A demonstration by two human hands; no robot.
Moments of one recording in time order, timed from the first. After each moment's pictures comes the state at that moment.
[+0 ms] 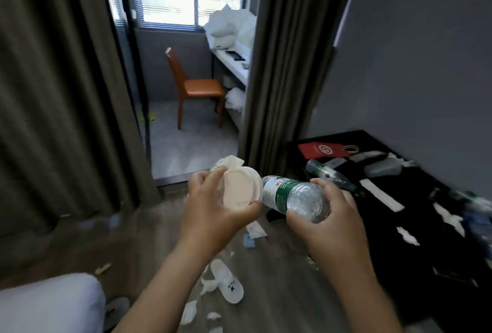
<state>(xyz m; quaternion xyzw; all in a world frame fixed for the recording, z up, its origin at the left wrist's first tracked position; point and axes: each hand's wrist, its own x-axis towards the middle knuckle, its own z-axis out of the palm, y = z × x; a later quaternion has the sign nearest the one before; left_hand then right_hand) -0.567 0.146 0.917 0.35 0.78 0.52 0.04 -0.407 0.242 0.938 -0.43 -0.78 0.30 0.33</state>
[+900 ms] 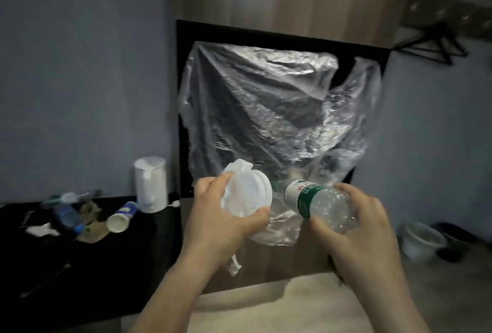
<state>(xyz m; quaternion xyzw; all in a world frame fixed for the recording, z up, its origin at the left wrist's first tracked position) 0.172 0.160 1.029 0.75 0.30 0.46 0.37 0.297 0.005 1.041 -0.80 -0.34 -0.13 0.48</state>
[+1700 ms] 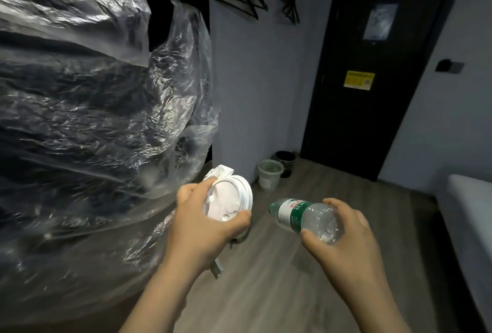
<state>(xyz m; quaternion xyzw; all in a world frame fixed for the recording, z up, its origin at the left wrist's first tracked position) 0.520 0.209 0.962 0.80 0.07 0.28 0.53 0.498 -0.011 0.974 -0.87 0.01 -0.21 0.44</state>
